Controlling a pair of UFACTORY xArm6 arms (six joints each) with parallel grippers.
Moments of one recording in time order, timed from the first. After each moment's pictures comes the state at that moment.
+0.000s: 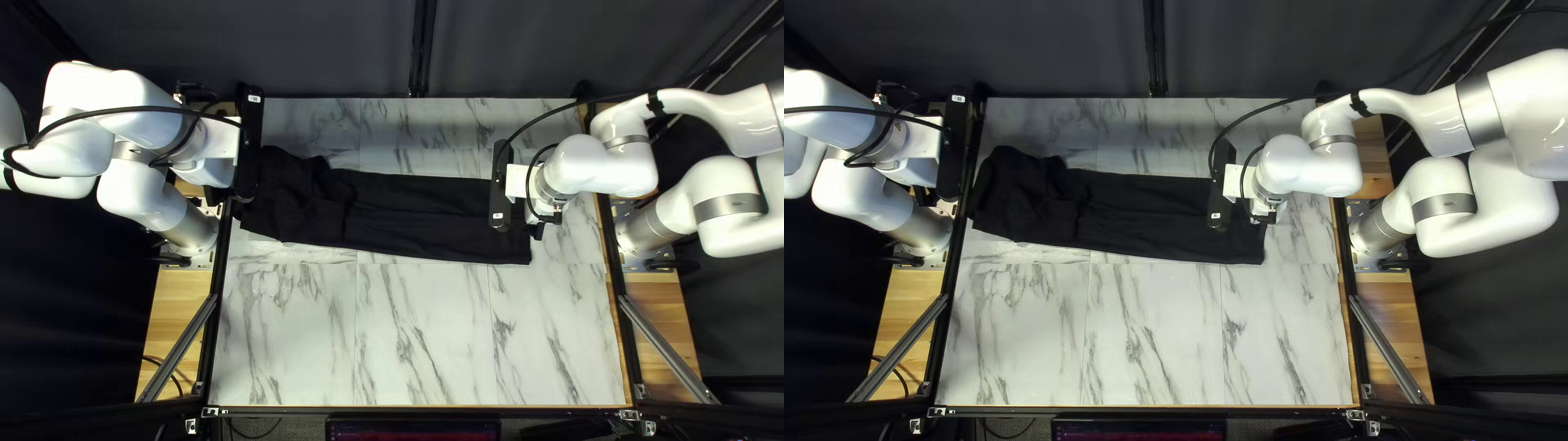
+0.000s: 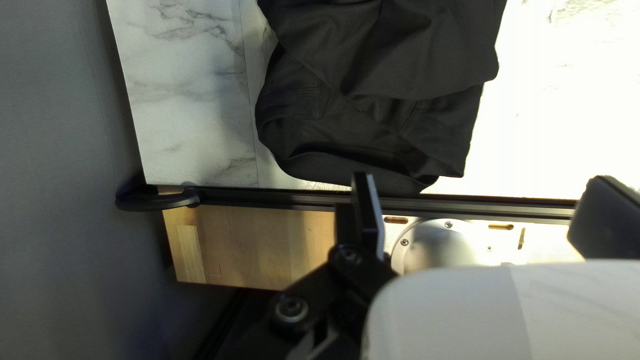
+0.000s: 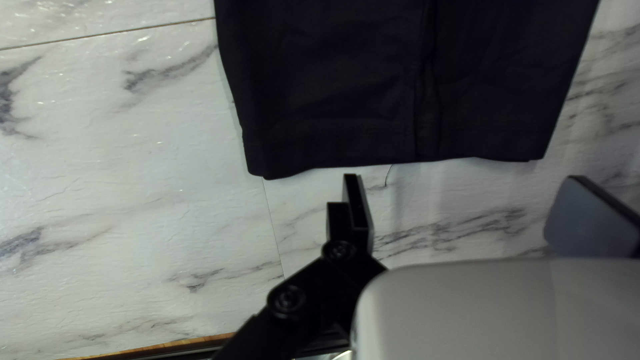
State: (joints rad) left arm -0.07 -1.28 -0.40 0.19 1.54 -0.04; right arm 0.00 -0.46 -0.38 -0.12 0.88 0.17
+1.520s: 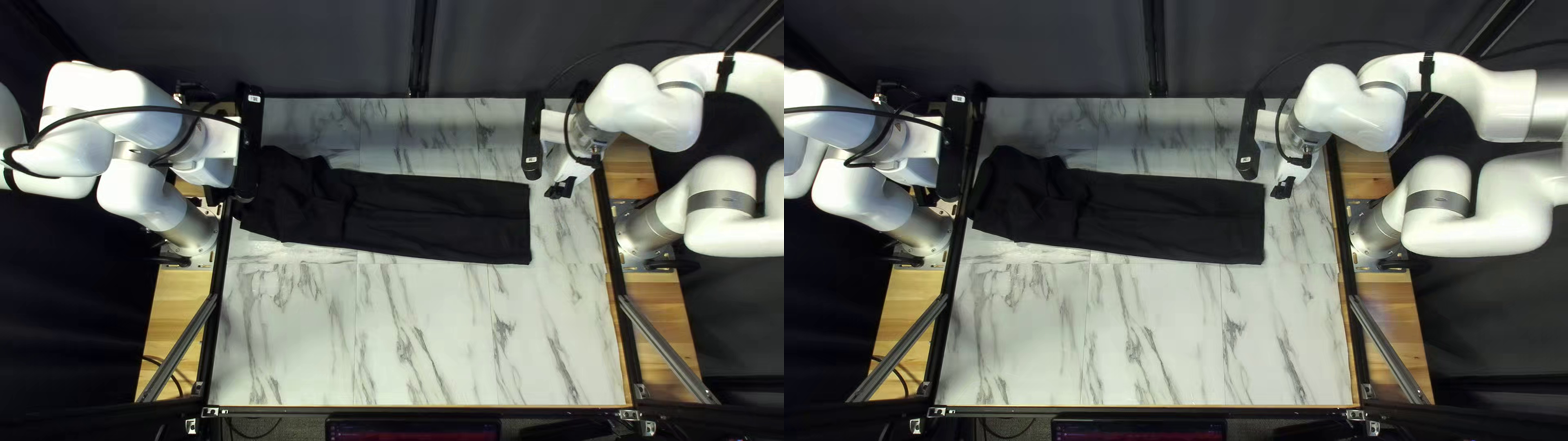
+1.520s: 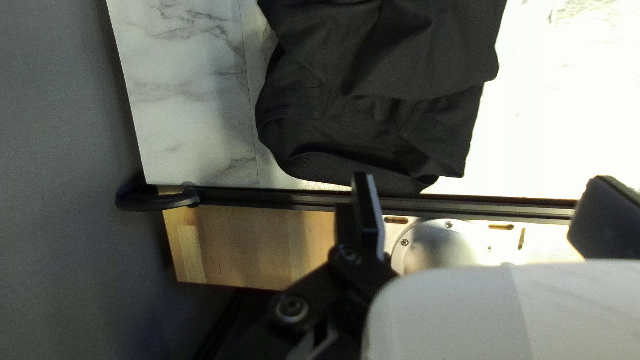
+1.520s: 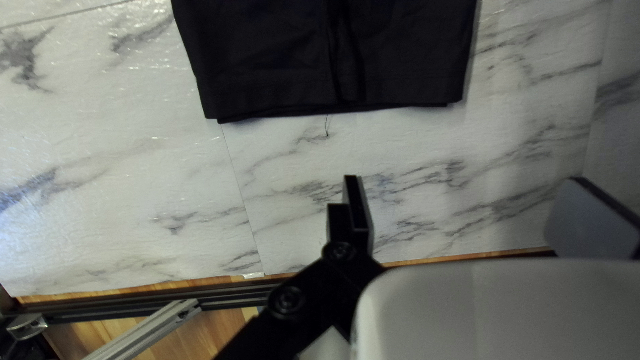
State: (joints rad) left arm -0.07 -1.28 -0.40 0.19 1.54 -0.04; right arm -0.32 -0.72 -0.34 0.05 1.05 -0.21
